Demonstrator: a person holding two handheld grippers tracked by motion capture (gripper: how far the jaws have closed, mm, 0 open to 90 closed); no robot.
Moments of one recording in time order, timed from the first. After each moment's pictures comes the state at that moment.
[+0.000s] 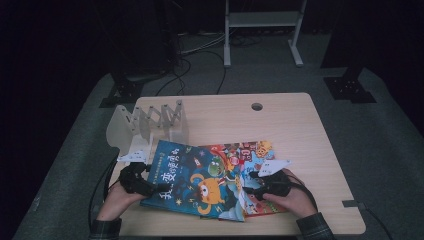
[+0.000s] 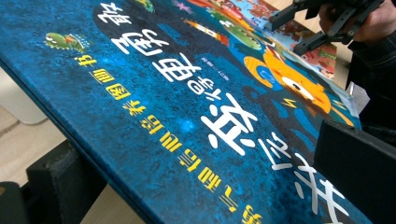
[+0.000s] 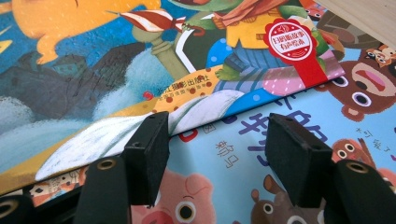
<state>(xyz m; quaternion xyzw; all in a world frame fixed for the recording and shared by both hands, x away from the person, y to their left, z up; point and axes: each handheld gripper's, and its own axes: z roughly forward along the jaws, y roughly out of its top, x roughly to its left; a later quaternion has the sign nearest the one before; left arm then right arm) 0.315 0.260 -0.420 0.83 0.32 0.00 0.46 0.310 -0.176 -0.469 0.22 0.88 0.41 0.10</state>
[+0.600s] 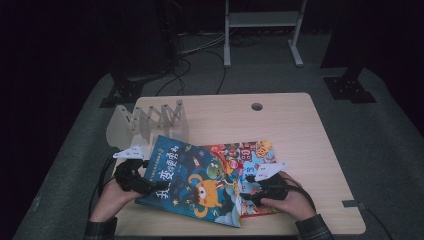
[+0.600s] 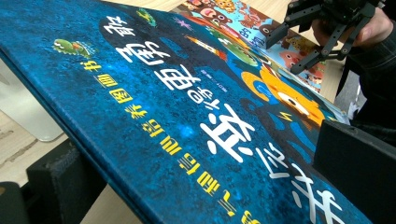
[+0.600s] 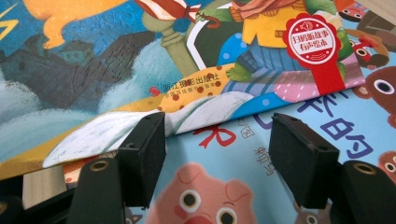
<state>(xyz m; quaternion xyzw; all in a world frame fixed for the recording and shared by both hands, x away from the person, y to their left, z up) 0.308 0.255 -0.386 0.84 0.31 0.02 0.44 0.301 -0.166 -0.467 0.20 0.89 0.41 0.07</state>
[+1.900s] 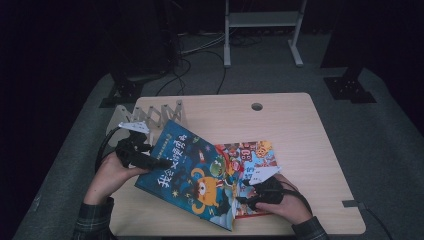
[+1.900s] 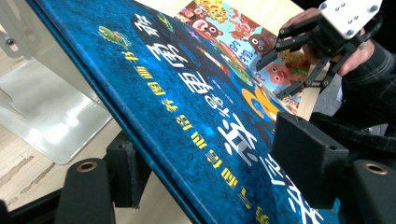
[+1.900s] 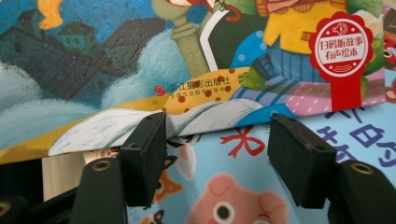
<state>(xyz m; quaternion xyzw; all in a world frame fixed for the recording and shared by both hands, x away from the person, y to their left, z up) 0.338 0.236 -0.321 0.86 0.31 -0.02 0.40 0.290 -0.151 -0.464 0.21 0.89 0.39 0.07</state>
